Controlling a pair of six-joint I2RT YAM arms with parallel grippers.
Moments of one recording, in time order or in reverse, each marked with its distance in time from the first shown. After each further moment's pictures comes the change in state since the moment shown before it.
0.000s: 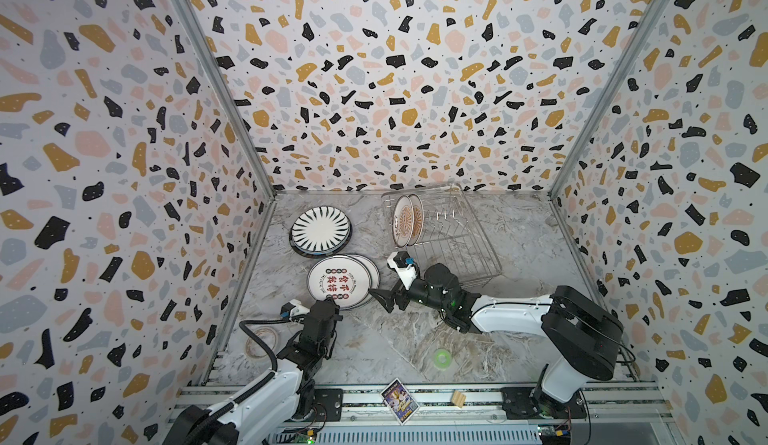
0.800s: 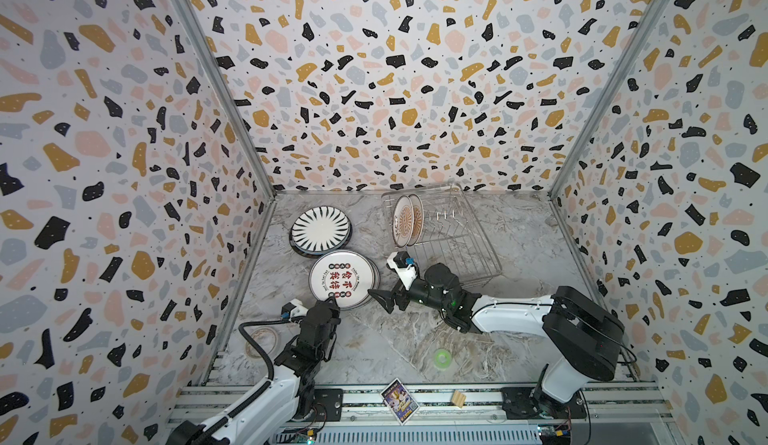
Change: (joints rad) left arm 0.000 -0.083 -0.032 0.003 0.050 -0.003; right arm 0.000 -0.005 0.000 0.001 -0.017 0.000
